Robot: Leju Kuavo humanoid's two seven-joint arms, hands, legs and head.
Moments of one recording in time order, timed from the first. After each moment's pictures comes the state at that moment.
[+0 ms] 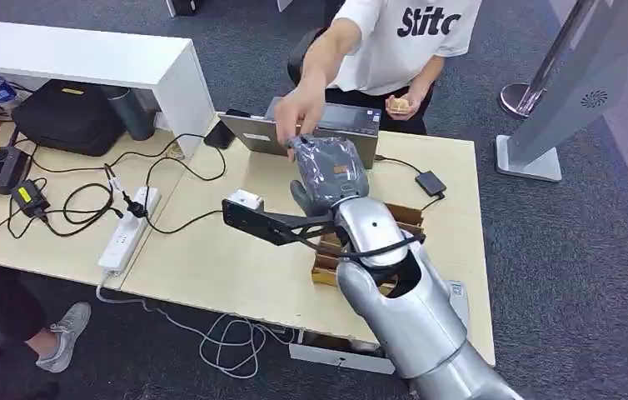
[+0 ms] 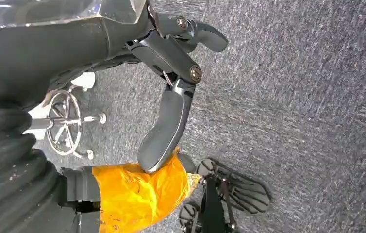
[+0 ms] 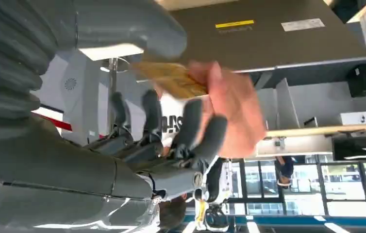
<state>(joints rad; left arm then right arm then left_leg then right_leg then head) -0.10 -0.02 1.28 -0.29 -0.93 0.00 -0.09 -0.71 0.35 0.60 -1.17 1.22 0.17 0.17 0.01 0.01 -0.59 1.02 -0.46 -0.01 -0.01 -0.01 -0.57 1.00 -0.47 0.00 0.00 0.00</state>
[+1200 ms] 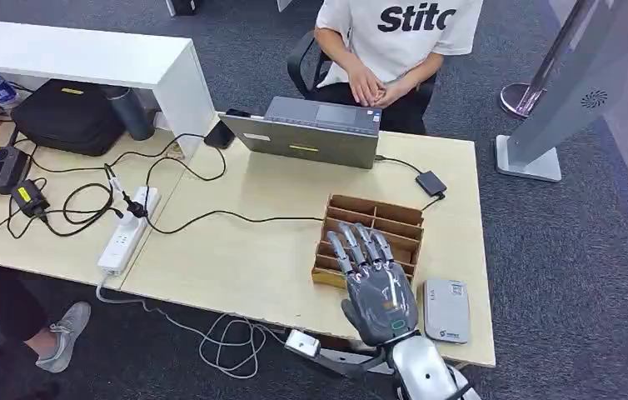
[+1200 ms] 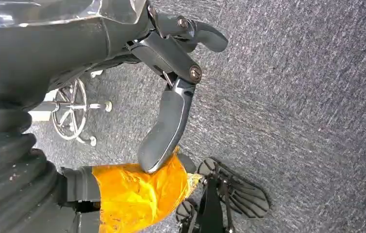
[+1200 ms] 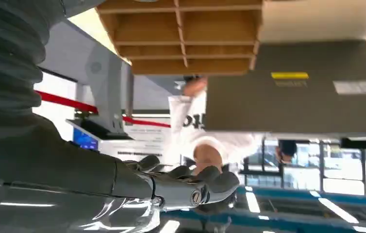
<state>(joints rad) -0.09 -0.03 1.31 -0.29 -0.87 0.06 -0.07 -0.16 0.03 0.64 -1.54 1.49 -0.07 0.09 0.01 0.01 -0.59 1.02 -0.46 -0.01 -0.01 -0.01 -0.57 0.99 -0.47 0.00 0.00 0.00</state>
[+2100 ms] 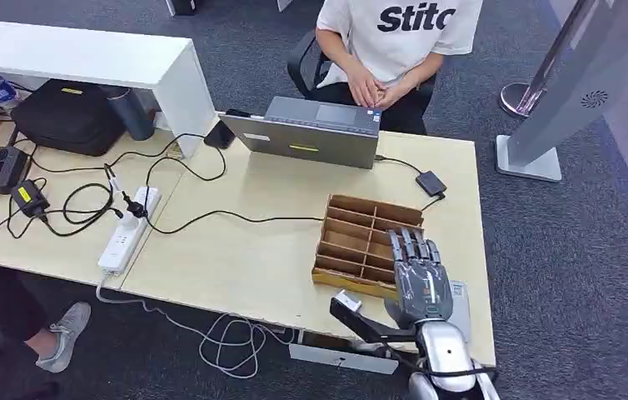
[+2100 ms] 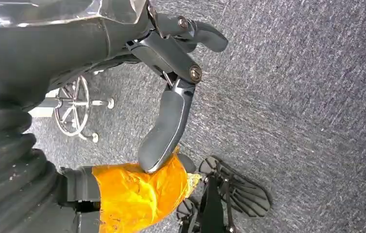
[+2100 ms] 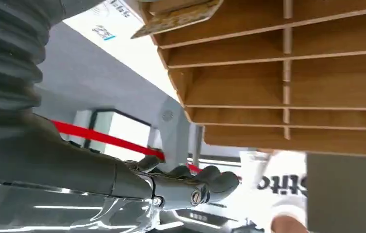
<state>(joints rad) -0.09 -0.04 1.31 -0.29 -0.87 0.06 -0.06 -0.16 0.12 0.37 -1.35 1.52 -0.04 0.13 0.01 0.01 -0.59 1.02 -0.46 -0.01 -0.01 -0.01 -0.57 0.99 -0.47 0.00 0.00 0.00</state>
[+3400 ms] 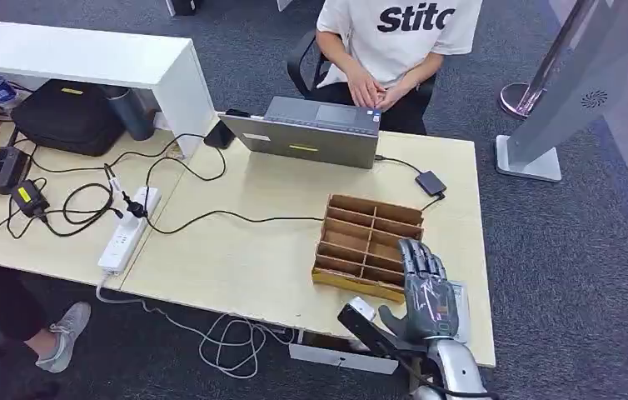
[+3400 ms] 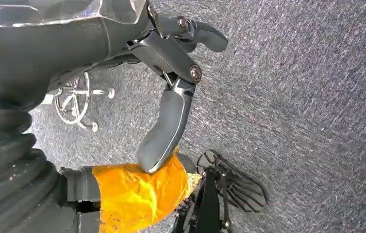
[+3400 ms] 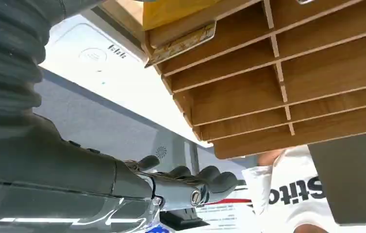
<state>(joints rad) -0.09 -0.05 1.32 -0.29 -0.83 0.08 -0.06 -0.05 0.18 0.26 -1.37 1.35 -0.16 -0.02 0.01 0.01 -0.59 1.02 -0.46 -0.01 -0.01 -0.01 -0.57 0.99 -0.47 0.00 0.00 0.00</state>
